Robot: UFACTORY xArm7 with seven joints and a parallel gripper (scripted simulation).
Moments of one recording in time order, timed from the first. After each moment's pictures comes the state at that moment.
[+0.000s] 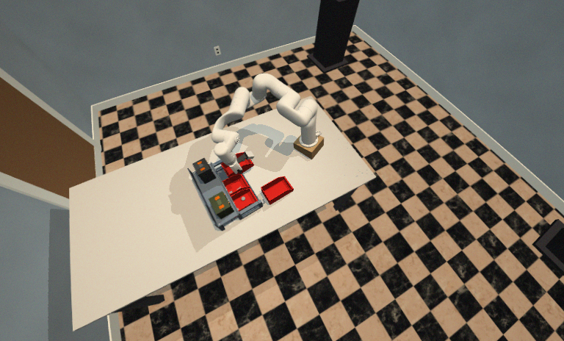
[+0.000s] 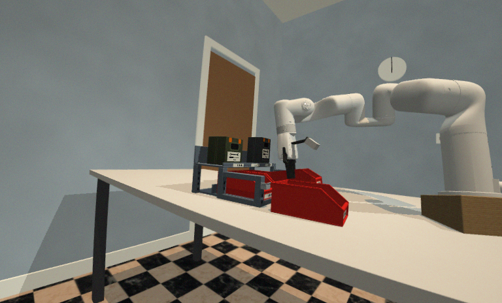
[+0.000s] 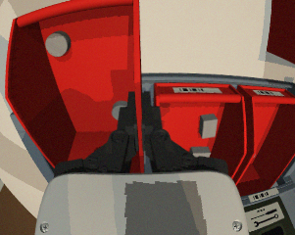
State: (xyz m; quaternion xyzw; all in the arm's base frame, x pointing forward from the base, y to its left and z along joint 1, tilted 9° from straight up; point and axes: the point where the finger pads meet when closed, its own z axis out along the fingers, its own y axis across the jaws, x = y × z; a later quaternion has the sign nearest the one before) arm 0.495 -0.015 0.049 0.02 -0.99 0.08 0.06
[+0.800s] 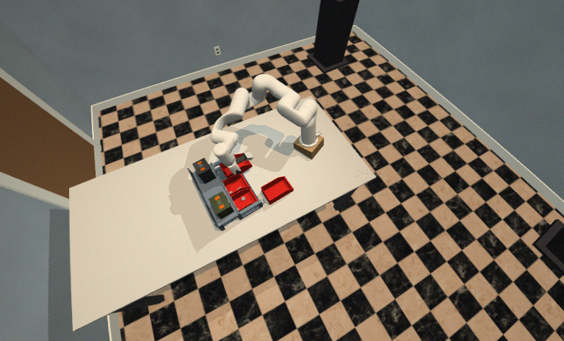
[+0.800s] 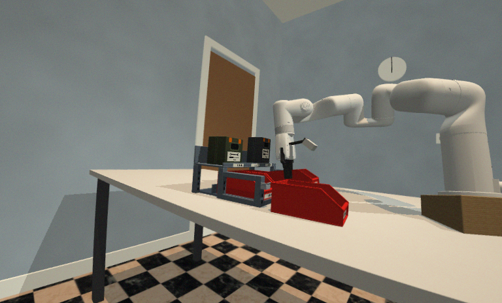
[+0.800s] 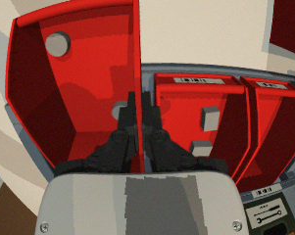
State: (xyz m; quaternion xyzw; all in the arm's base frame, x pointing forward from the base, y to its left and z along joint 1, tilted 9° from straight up) arm 0.506 -0.014 0.047 0.02 -1.00 0.08 0.05
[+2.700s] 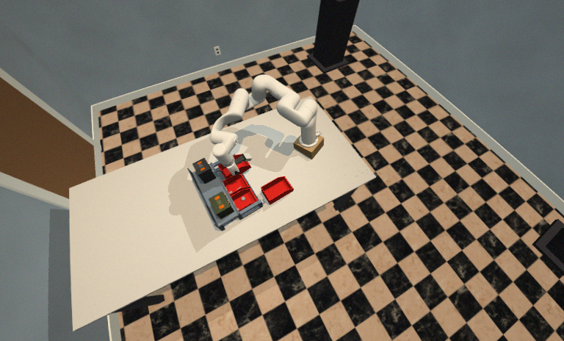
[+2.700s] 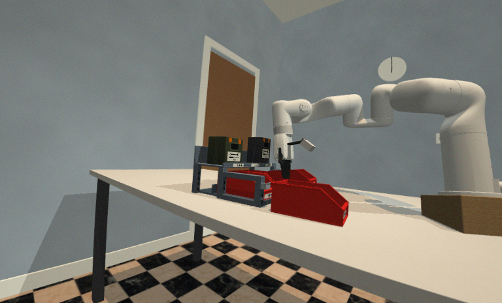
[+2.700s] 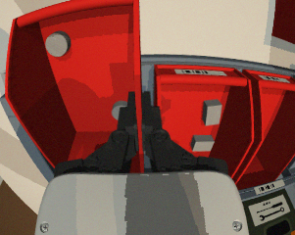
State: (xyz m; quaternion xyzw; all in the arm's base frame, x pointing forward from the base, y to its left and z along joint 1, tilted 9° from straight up) arm 0.515 -0.014 0.047 0.02 -1.00 0.08 0.04
